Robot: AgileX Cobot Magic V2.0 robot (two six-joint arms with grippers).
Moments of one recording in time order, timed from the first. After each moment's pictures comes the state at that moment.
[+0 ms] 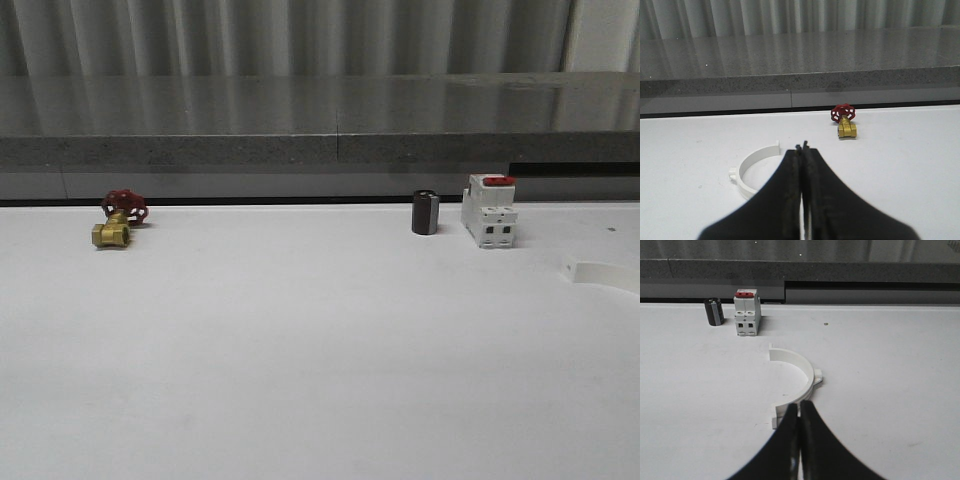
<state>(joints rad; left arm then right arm) -0.04 -0.01 0.00 0.01 0.14 -0.01 -0.04 -0.01 0.03 0.03 0.26 0.00</state>
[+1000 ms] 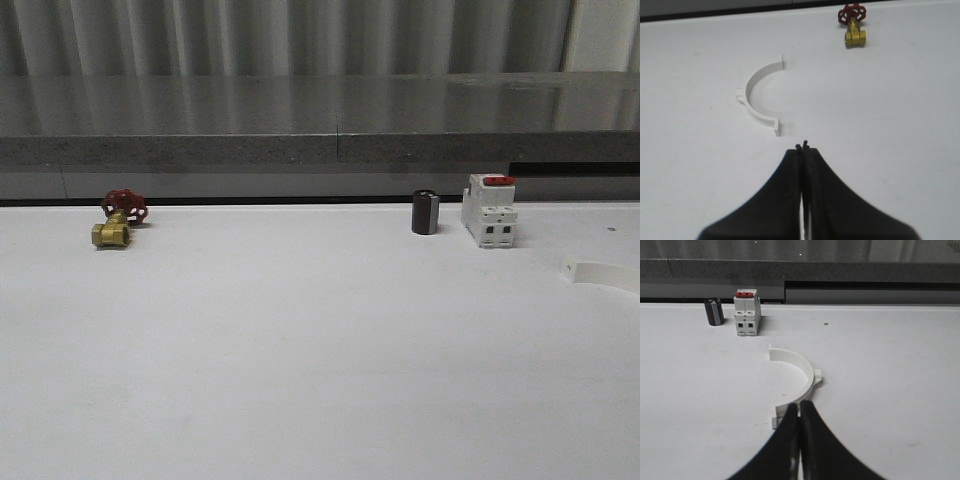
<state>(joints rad) -0.04 0.55 -0.52 0.06 0.66 -0.01 -0.04 -0.01 0.03 0.03 0.26 0.00</state>
